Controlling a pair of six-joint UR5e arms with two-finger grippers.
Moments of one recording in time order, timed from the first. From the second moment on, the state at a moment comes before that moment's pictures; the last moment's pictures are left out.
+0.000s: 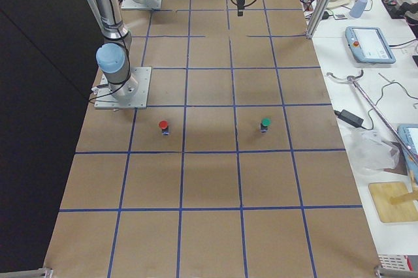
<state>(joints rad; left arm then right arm) -1.04 -1.83 -1.92 -1.08 1.61 0.18 1.60 -1.47 1.41 -1.61 -1.63 0.07</state>
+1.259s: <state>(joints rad) -1.04 -1.87 -1.90 -1.07 1.59 0.17 1.59 -1.63 1.40 -1.35 -1.58 0.08</state>
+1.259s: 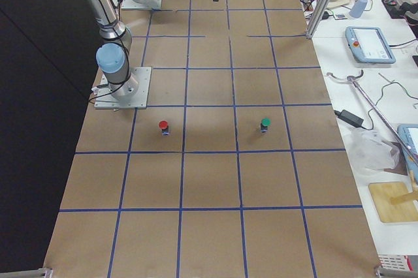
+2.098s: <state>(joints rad) -1.05 -1.84 -1.86 -1.12 1.57 0.17 1.58 -1.47 1.40 -1.50 -1.55 0.07</state>
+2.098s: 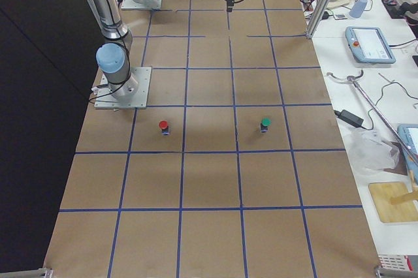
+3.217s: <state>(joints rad) -1.20 -1.83 -1.45 -2.04 0.80 -0.06 1.58 -1.45 1.43 -1.60 -1.54 0.07</state>
